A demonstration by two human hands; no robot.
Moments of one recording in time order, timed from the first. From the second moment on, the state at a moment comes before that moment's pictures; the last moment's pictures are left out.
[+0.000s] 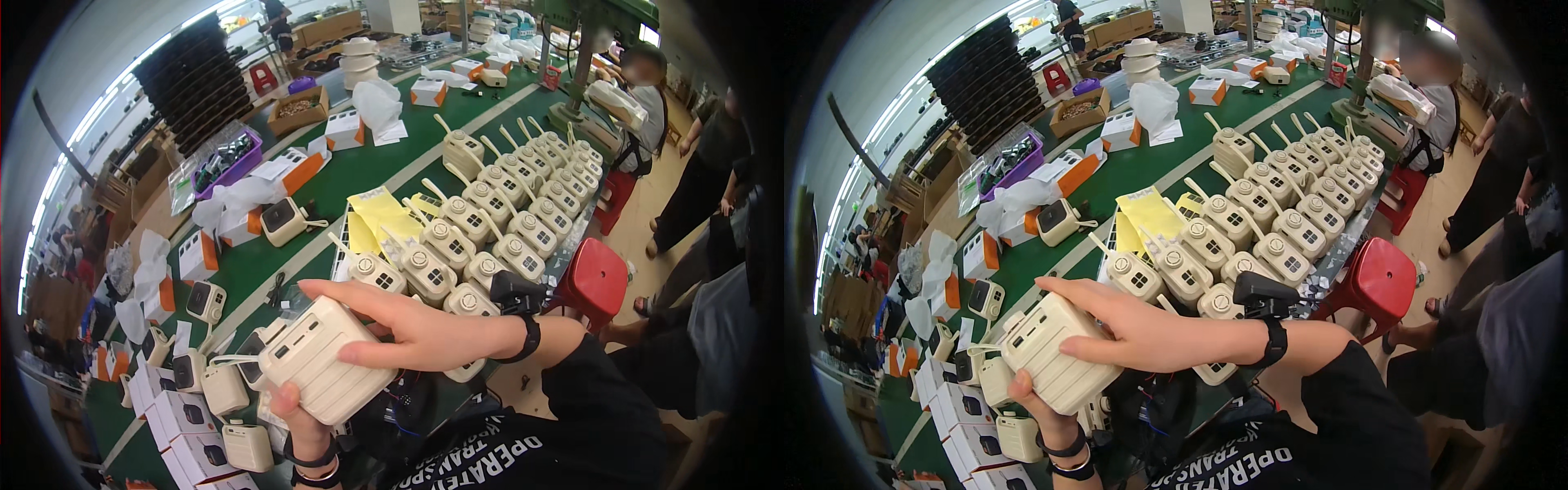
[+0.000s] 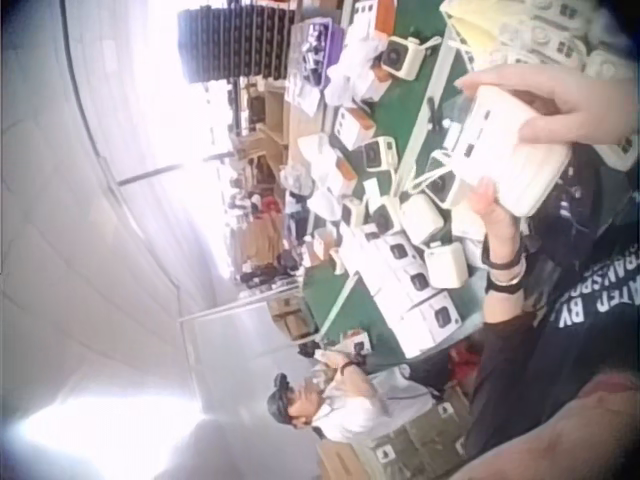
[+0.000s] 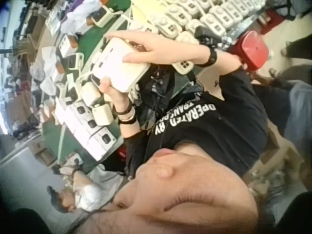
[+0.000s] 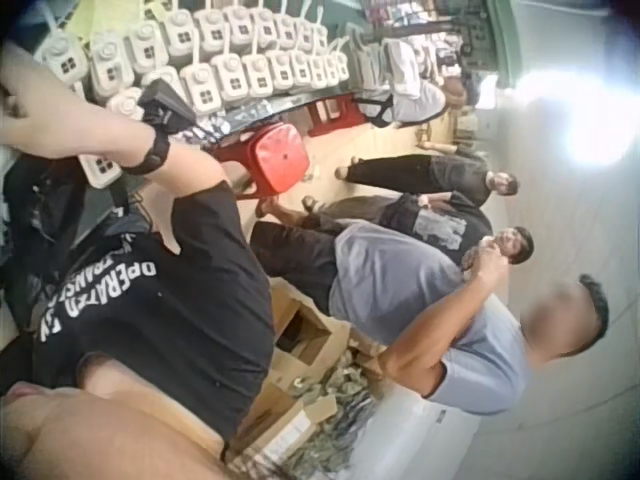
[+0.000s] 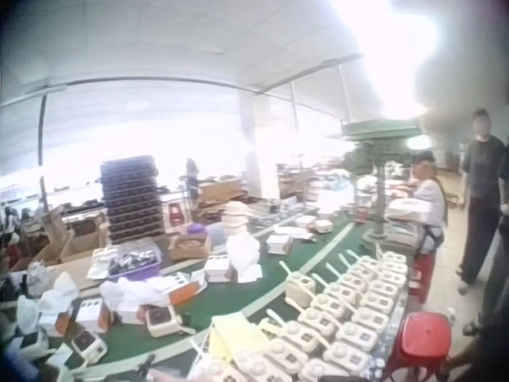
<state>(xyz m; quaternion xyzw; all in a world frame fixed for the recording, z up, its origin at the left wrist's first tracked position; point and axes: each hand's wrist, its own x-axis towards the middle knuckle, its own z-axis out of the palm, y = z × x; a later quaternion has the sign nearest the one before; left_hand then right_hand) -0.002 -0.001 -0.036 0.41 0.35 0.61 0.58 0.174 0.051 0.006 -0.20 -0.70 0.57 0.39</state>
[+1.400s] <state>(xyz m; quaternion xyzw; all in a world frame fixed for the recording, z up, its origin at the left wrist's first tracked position) -0.010 0.335 -0.126 0.69 0.70 0.18 0.03 0.357 0.243 -0.049 -0.63 -0.74 0.13 0.21</state>
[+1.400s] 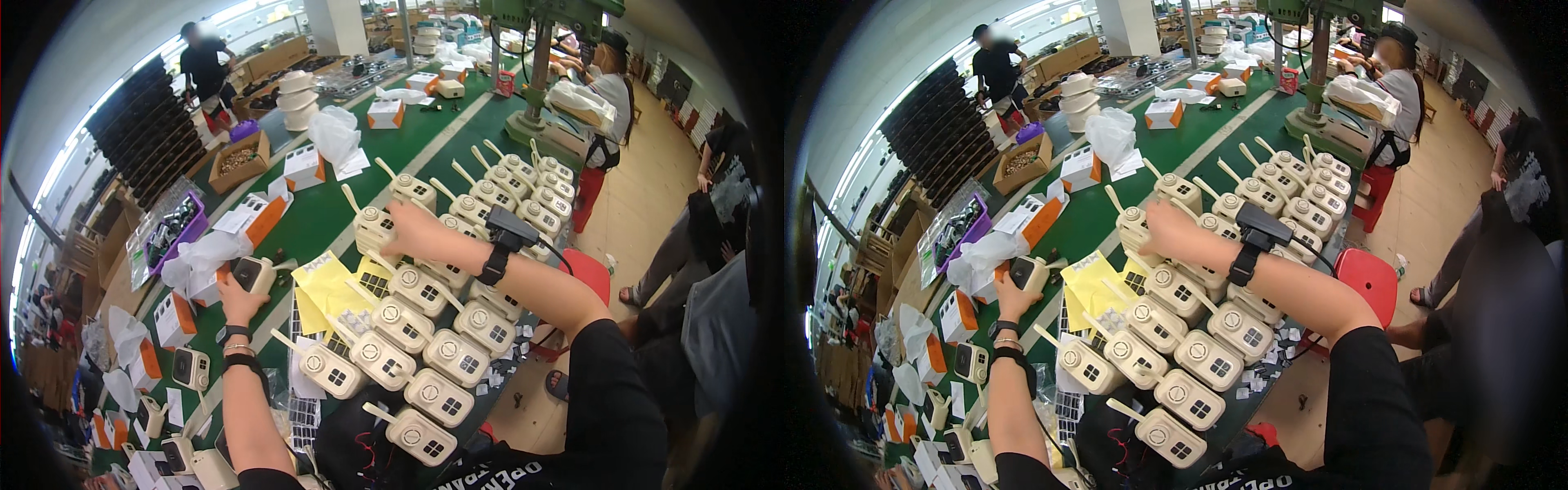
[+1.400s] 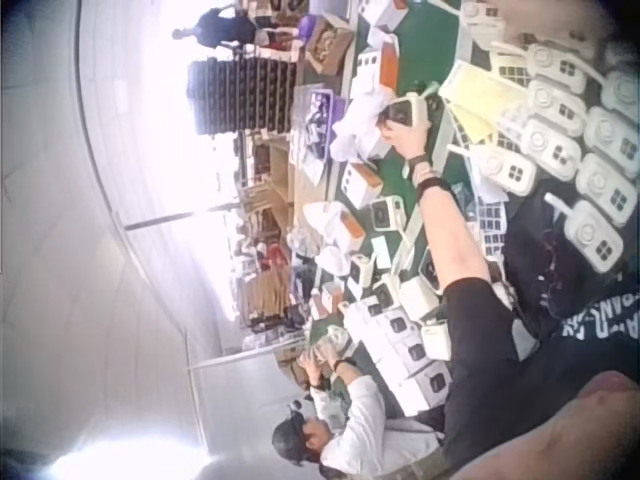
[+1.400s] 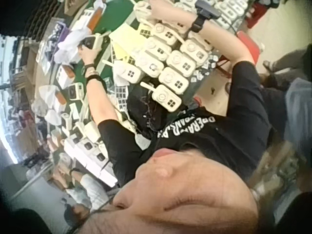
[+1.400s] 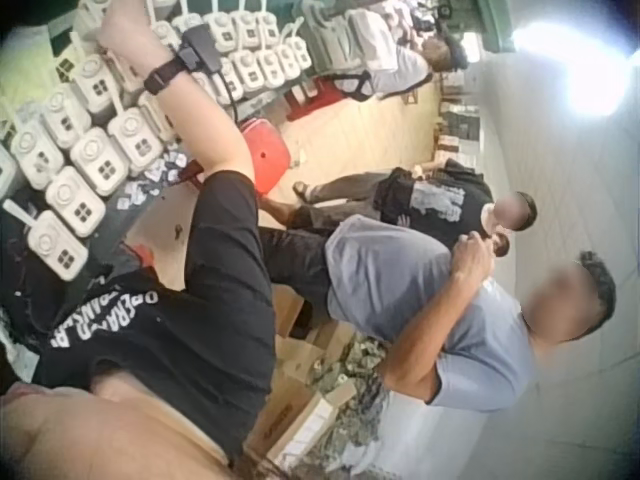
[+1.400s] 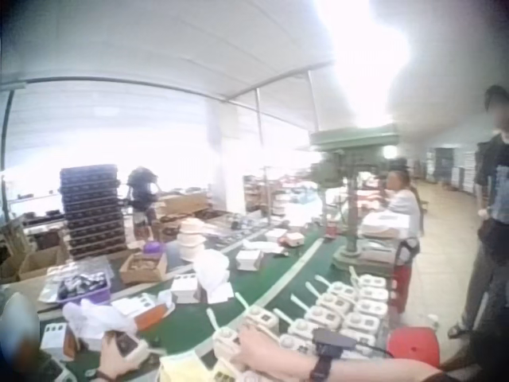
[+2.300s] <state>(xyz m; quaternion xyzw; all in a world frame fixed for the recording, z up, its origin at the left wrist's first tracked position) 0.071 0.093 -0.001 0.45 0.13 0.47 0.74 0.296 0.034 0.054 -0.23 -0.70 0.43 0.52</state>
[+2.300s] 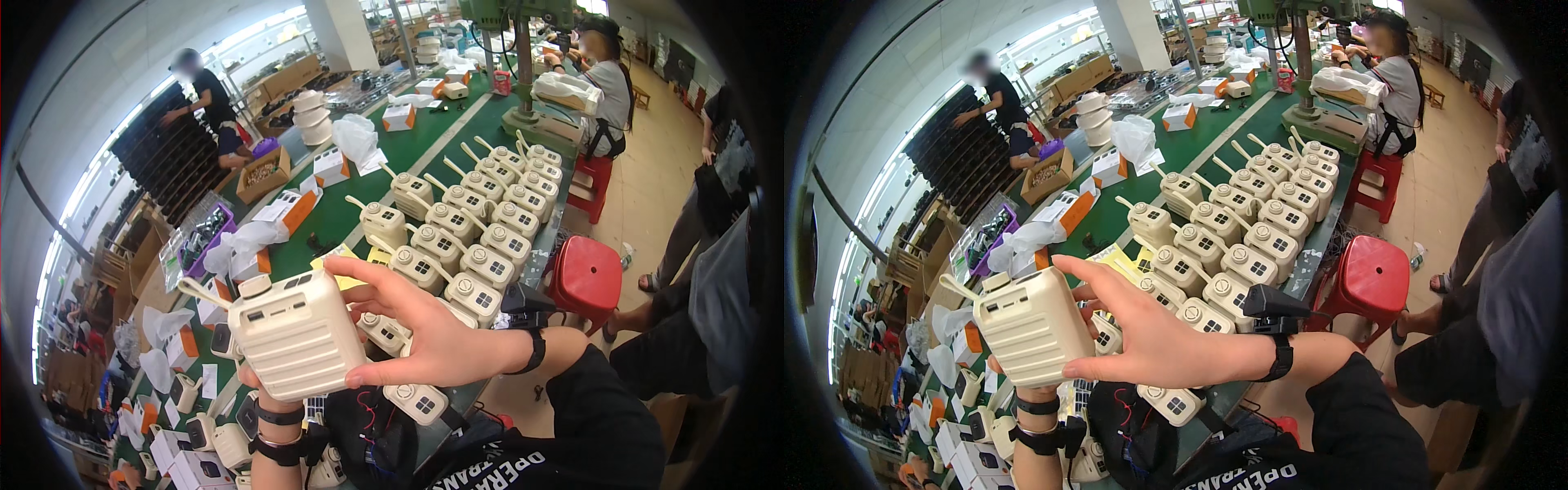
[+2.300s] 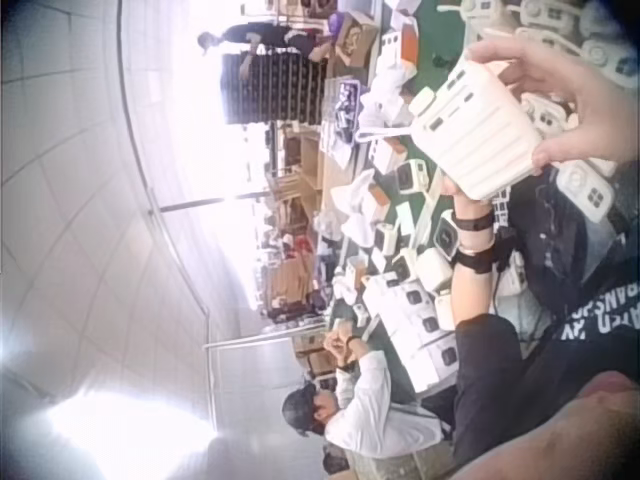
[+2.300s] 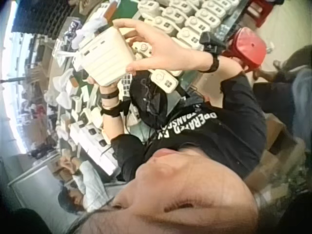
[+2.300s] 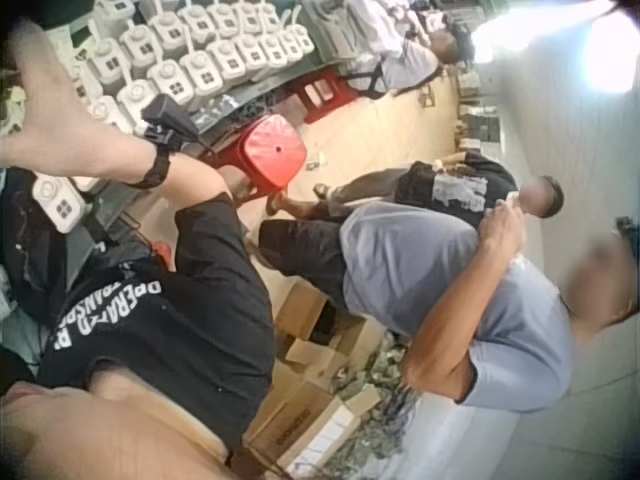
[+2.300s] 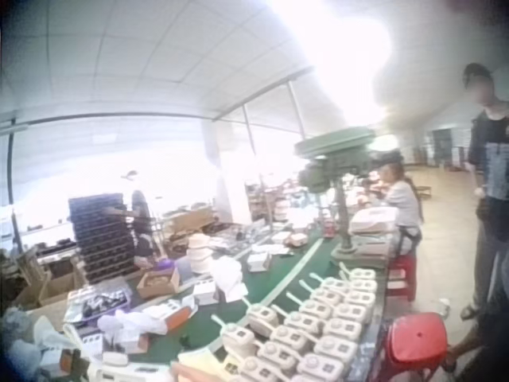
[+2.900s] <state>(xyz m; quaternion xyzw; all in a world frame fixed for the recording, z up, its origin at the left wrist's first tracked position) -0.061 0.250 -0.022 0.57 0.66 0.35 0.34 0.311 0.039 0.055 -0.24 -0.56 0.57 0.56</state>
